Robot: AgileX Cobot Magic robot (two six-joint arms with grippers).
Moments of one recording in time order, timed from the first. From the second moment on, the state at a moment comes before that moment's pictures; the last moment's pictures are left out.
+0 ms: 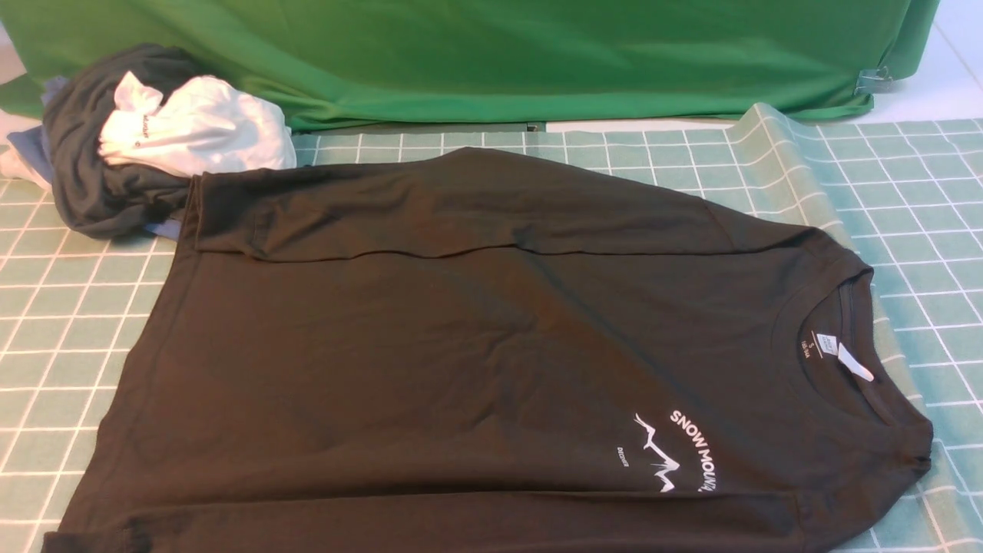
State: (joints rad) right arm 0.01 0.00 0.01 0.20 -0.17 0.28; left arm 0.16 -0.01 0.01 -0.20 -0.56 -0.30
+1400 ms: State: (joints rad) right arm 0.19 1.03 -0.99 0.33 1.20 -0.36; left arm 0.20 1.17 -0.65 -0.04 1.00 -0.02
